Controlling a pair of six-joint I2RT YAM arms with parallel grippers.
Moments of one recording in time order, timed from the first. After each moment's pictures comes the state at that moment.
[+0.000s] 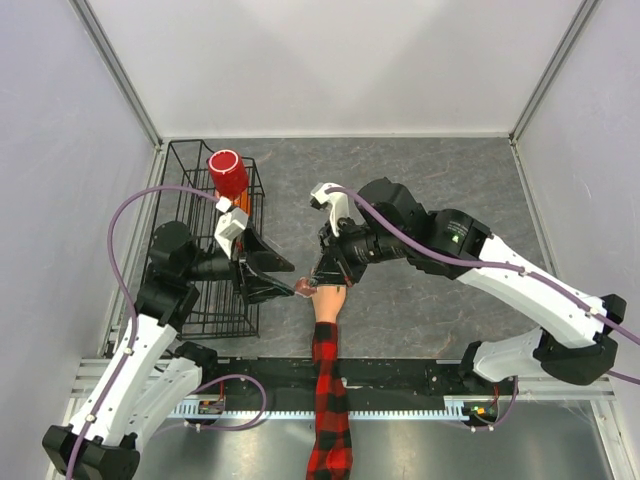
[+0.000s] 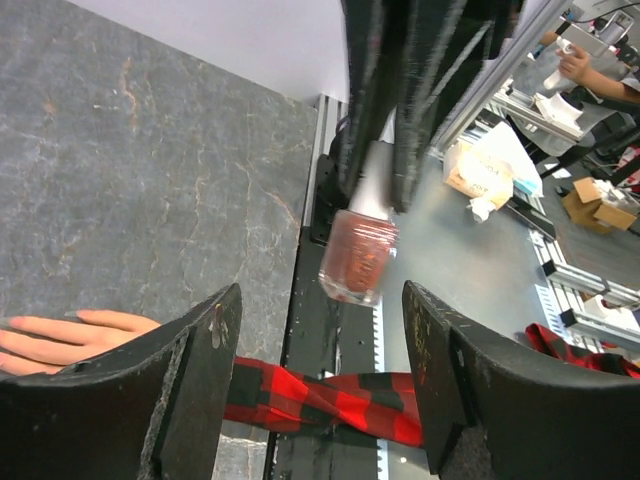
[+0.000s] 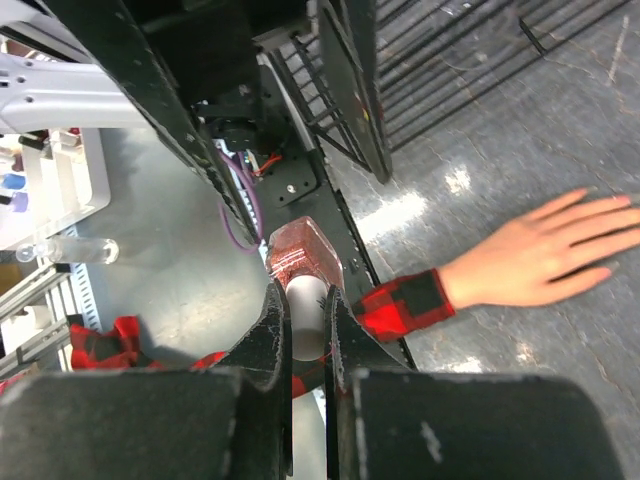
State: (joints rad) left arm -0.32 0.70 0.71 -0.05 1.19 -0.35; right arm 1.04 1.34 1.61 -0.85 -0.31 0.31
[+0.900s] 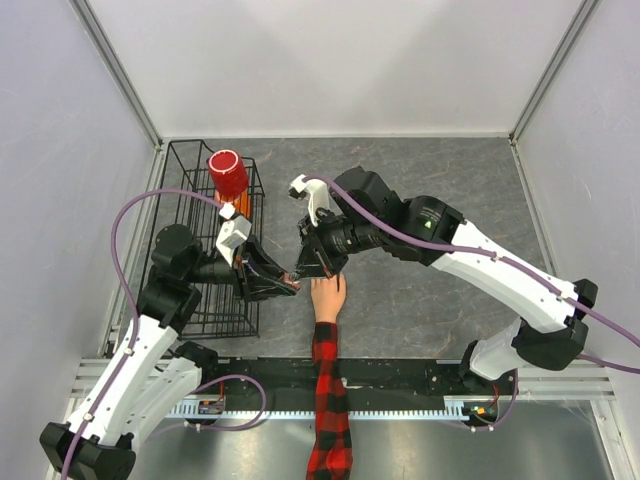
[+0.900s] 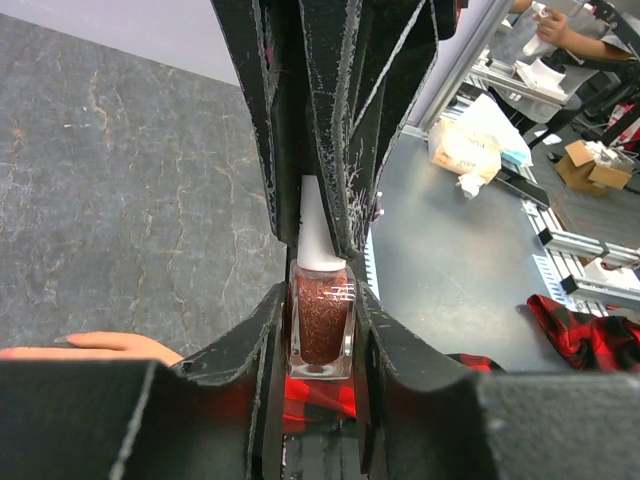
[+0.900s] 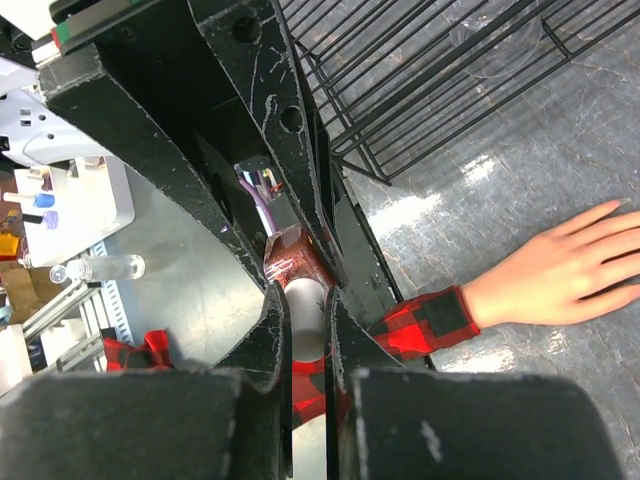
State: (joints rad) left arm -0.36 0.70 0.69 0.00 1.23 -0.31; right arm 1.05 1.49 1.77 -0.89 -0.34 0.37
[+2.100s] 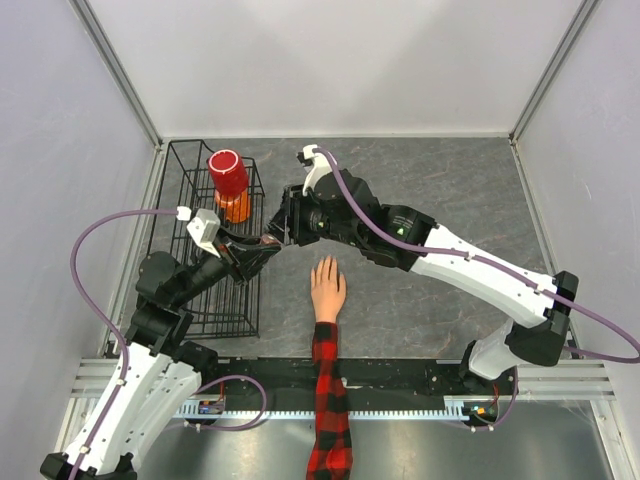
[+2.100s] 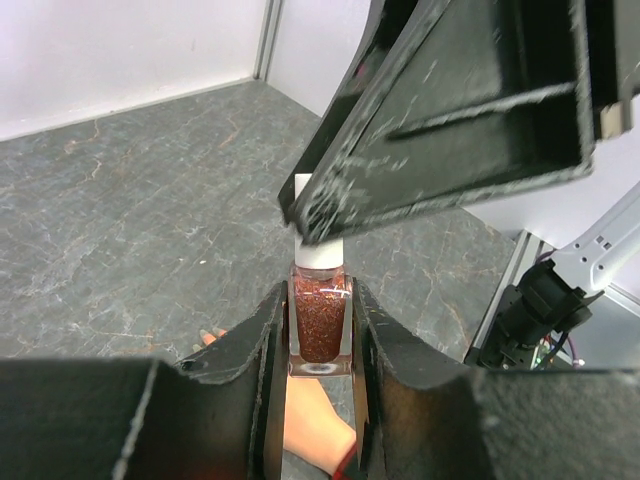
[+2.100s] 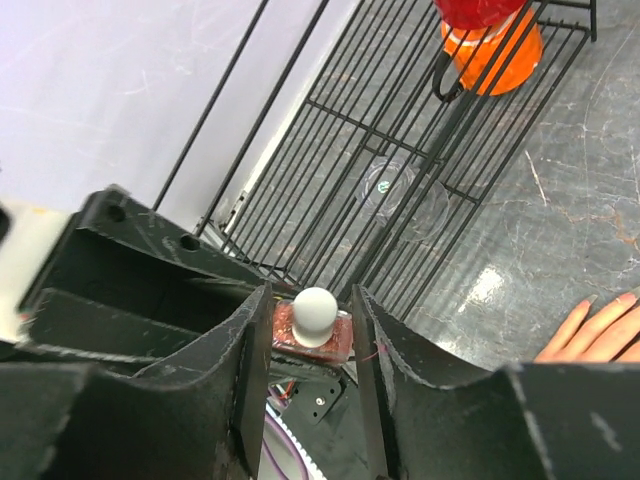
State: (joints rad) left arm -0.36 0.51 0.61 0.02 0.57 -0.35; right arm 1.08 1.53 1.67 -0.49 0.11 0.68
